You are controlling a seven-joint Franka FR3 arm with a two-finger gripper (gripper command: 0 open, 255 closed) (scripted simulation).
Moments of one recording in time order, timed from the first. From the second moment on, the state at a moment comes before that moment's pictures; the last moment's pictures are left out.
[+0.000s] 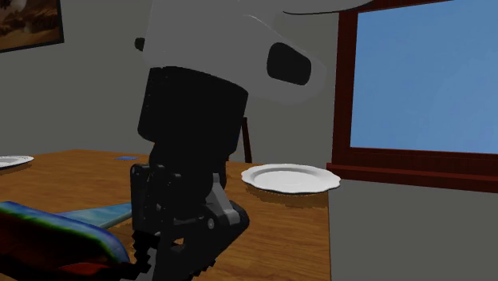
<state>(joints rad) -0.31 -0.82 0.54 -2.52 0.61 1.87 1.59</state>
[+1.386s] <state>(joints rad) -0.42 -0.73 0.31 -2.38 0.44 1.73 1.42</state>
